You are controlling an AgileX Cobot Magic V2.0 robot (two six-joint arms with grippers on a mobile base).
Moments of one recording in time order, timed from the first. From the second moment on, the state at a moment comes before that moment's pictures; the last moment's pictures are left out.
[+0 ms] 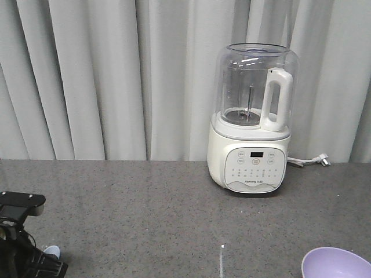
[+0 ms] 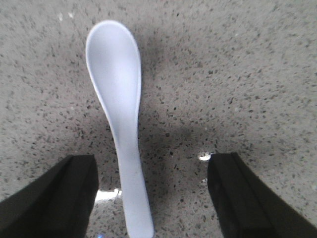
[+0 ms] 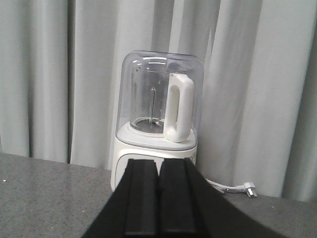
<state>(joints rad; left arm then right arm) -0.21 1.48 -1.02 -0.04 0.80 -0.04 0.14 0.55 -0.59 -0.12 0.05 0.04</state>
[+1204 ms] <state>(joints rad) -0.21 1.71 -1.16 -0.01 0.95 -0.06 0.14 0.55 -0.59 -0.12 0.09 0.04</state>
